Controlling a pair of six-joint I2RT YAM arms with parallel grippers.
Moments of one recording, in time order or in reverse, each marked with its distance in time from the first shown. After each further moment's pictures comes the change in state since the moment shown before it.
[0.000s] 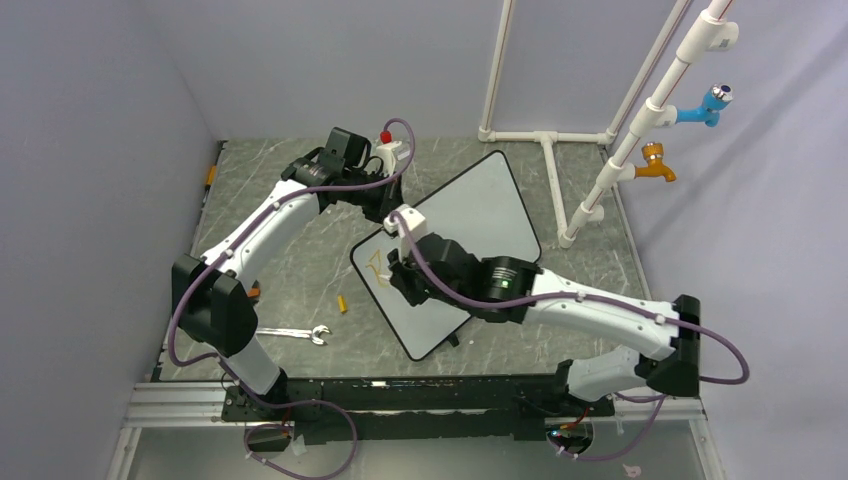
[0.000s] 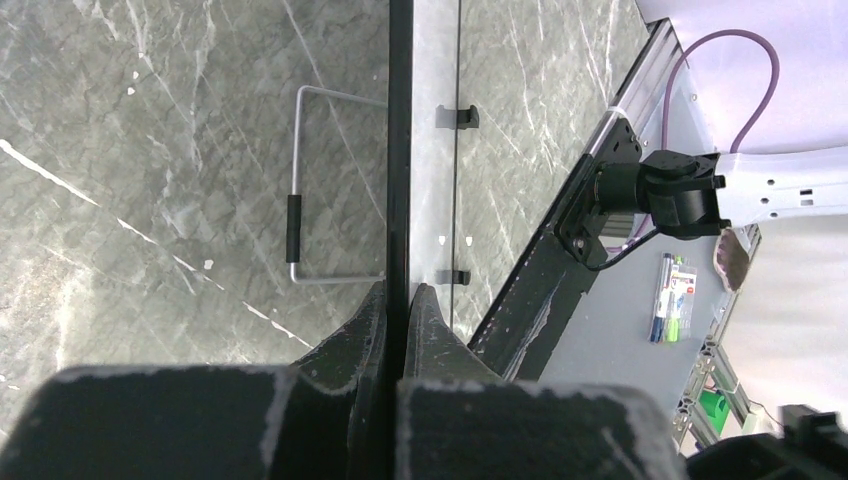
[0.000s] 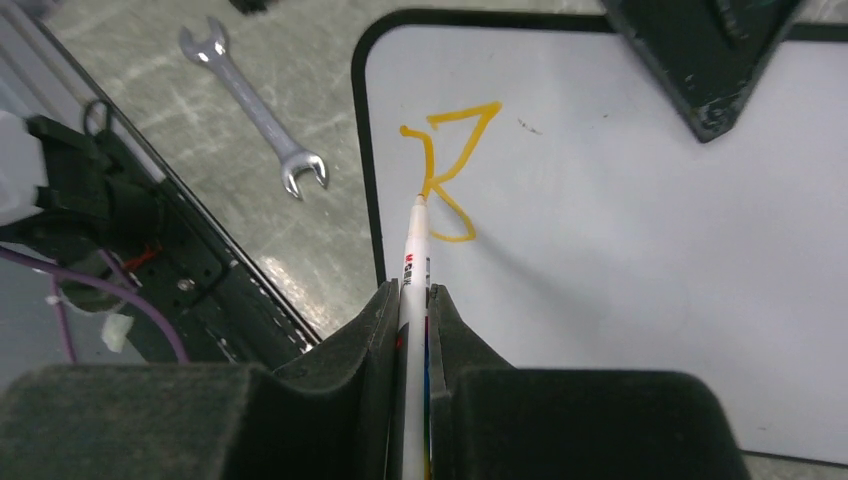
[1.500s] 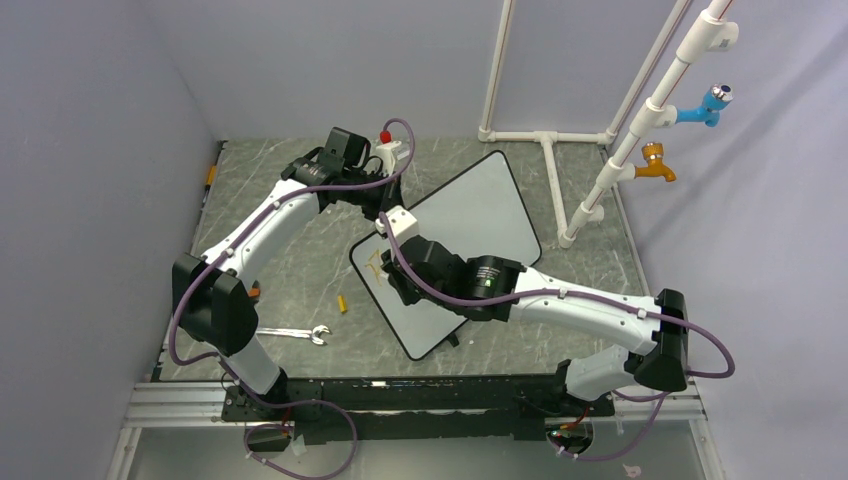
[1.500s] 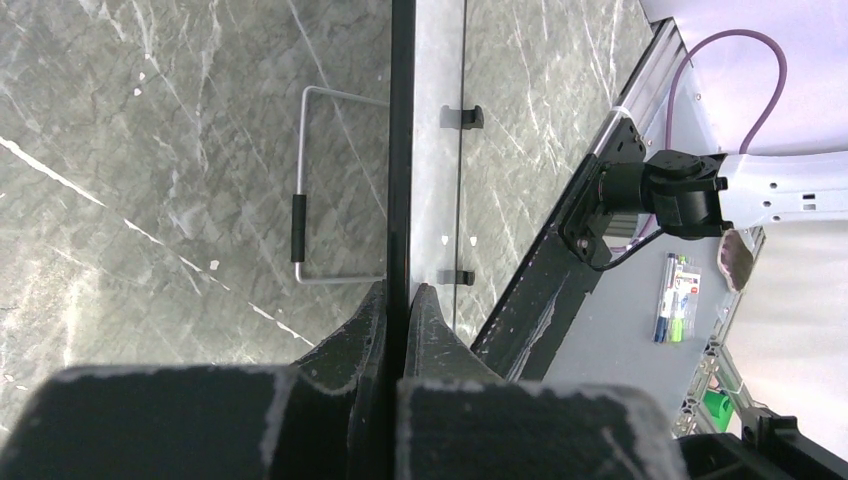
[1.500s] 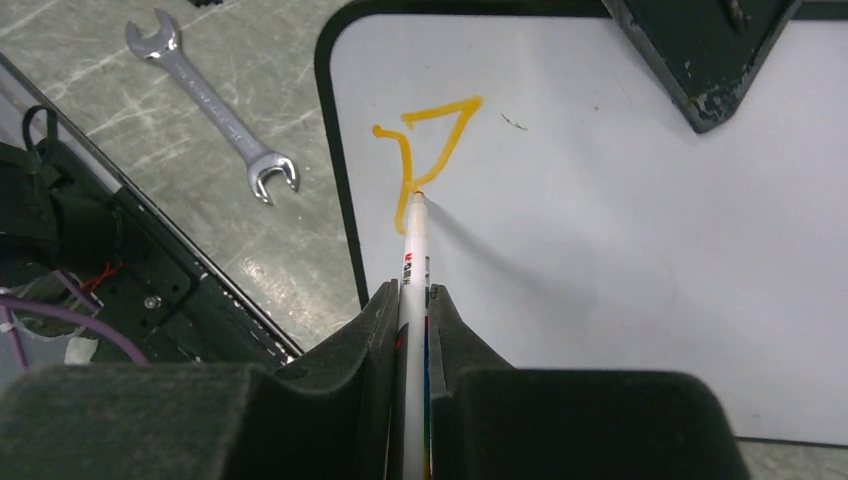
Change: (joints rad) left arm 0.002 0.003 0.000 0.000 0.002 0.008; right arm 0.002 0.045 0.015 -0.001 0.055 0.020
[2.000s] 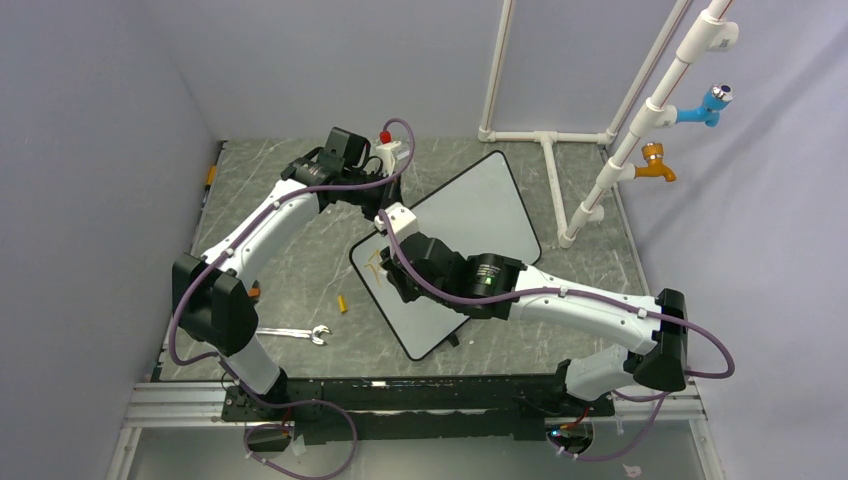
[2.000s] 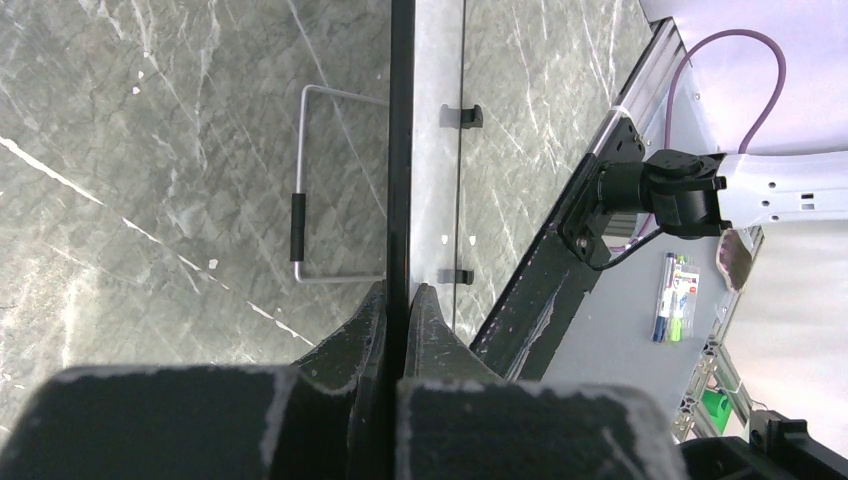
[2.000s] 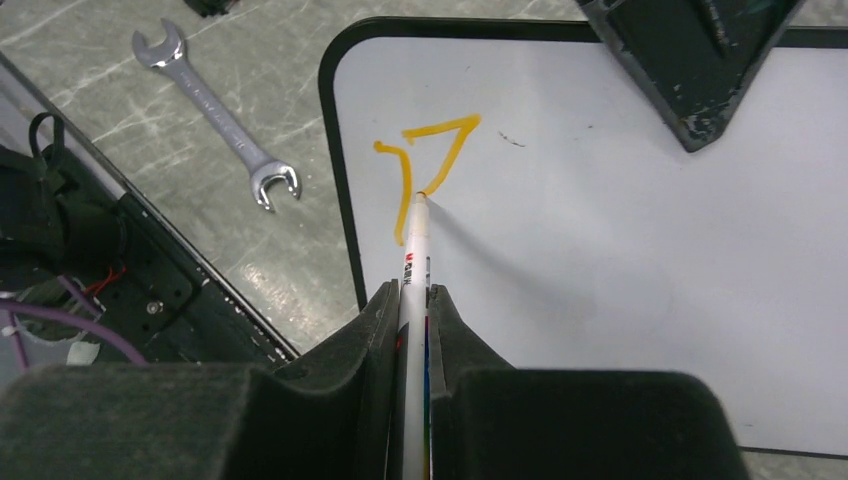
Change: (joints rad) left arm 0.000 0.000 0.000 -0.002 0.000 0.000; right arm -0.005 0.000 0.010 0.006 0.014 -0.011
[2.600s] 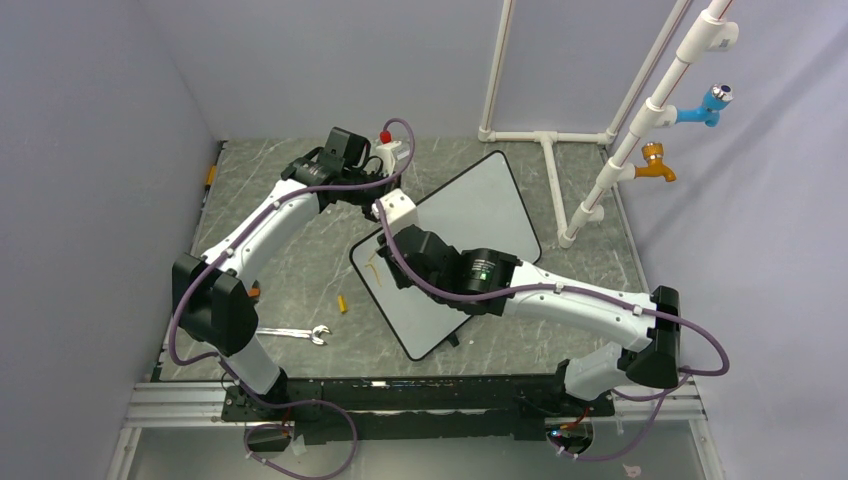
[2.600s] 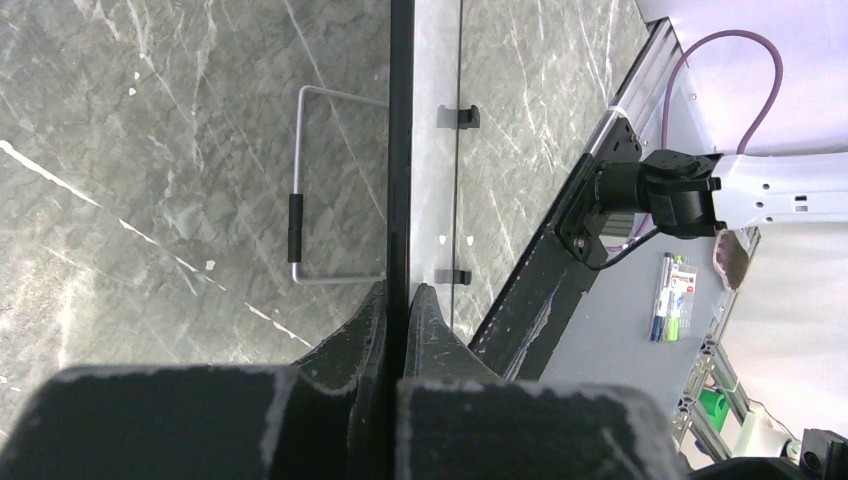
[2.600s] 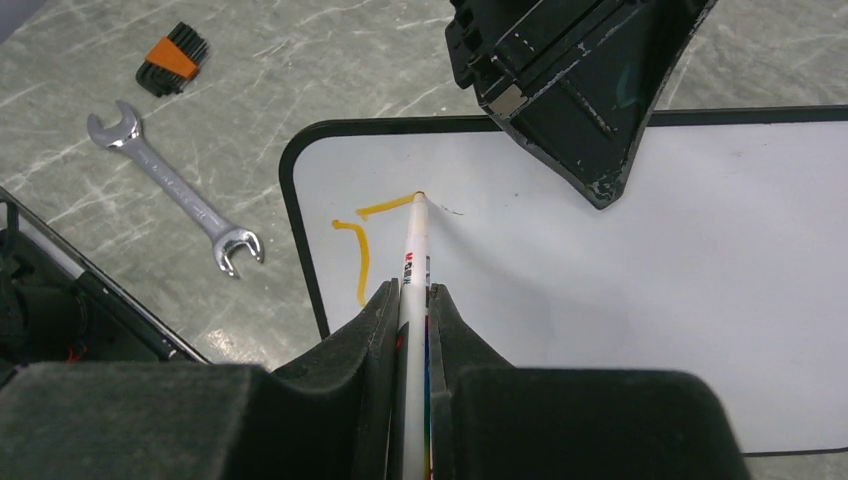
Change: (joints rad) left arm 0.000 0.000 0.000 0.002 0.005 -0.003; right arm 0.010 0.041 0.075 0.017 0.139 -0.029
